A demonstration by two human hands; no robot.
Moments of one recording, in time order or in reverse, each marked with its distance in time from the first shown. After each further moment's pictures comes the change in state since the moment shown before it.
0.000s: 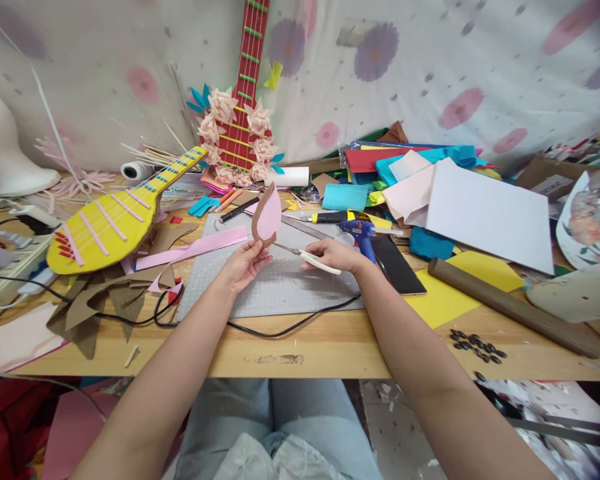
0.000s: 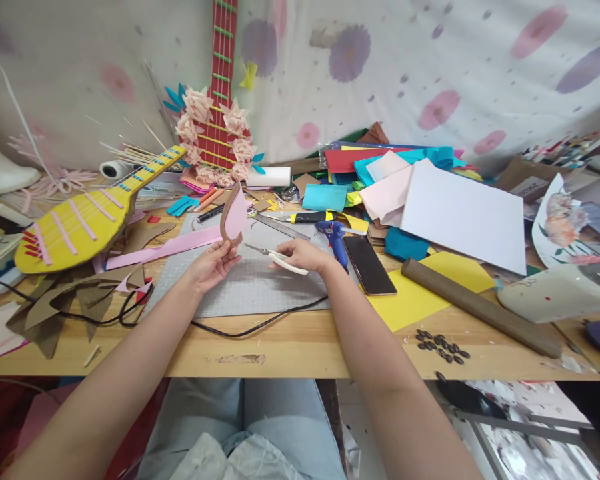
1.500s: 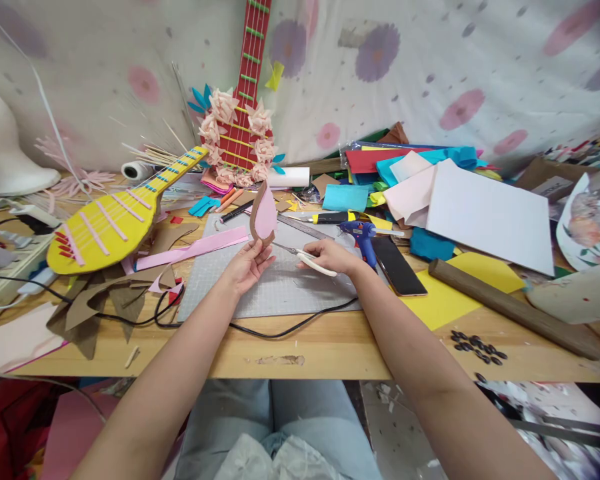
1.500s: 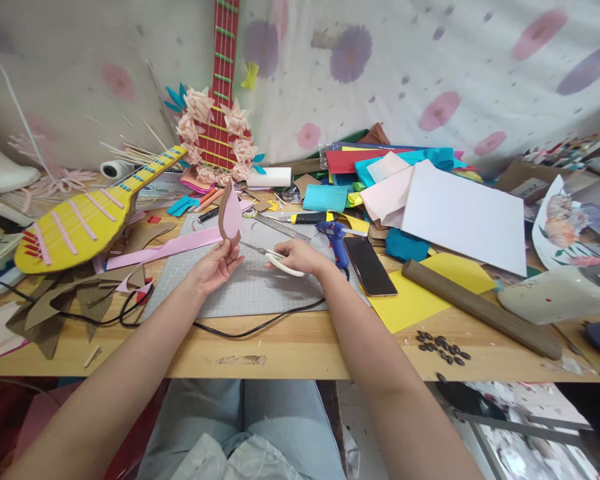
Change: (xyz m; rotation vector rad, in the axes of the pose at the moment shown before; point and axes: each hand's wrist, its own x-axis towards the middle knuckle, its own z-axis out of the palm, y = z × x) left_hand -0.002 -0.003 0.004 -0.106 0.008 -0.020; right_hand 0.006 0.001 0.008 -0.085 0.091 -0.004
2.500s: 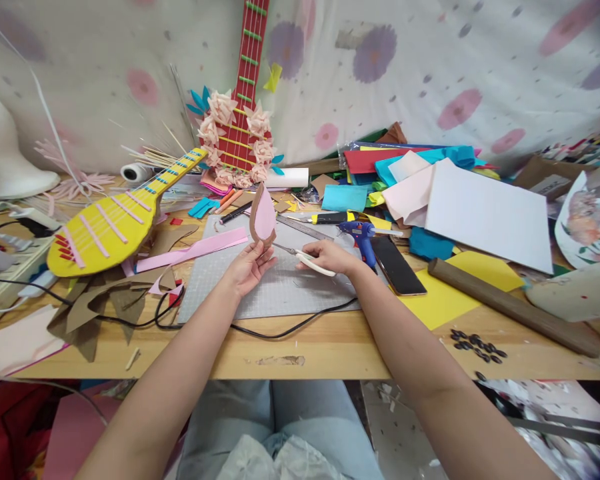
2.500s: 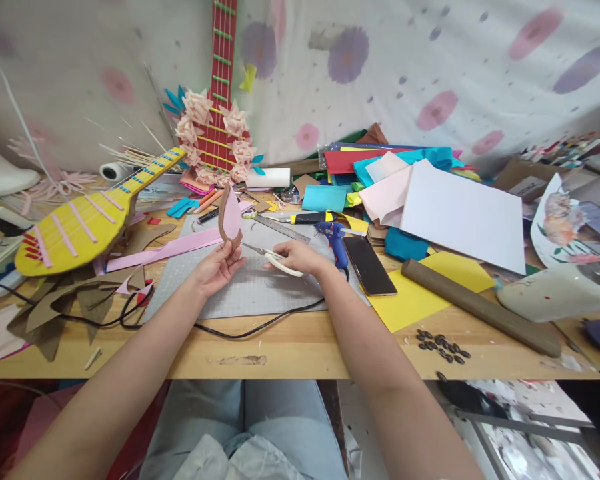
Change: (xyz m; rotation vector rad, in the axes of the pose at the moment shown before) left_hand 0.000 -0.002 0.001 -0.005 -0.019 -0.011; right_hand 0.002 0.004 0.001 -0.006 -0.002 -0.016
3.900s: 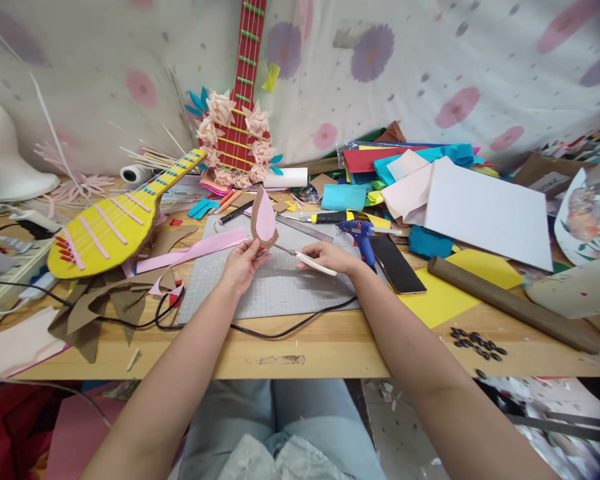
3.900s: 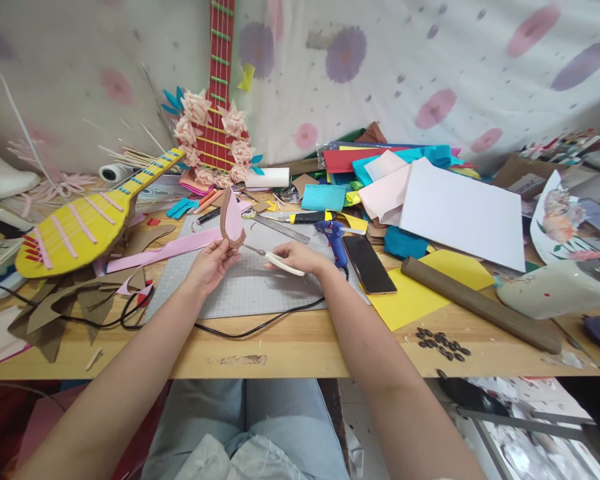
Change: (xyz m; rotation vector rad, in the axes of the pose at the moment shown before) left_hand 0.000 0.002 0.003 0.155 0.100 0.203; right_hand -0.002 -0.001 0.001 0.141 -0.077 0.034
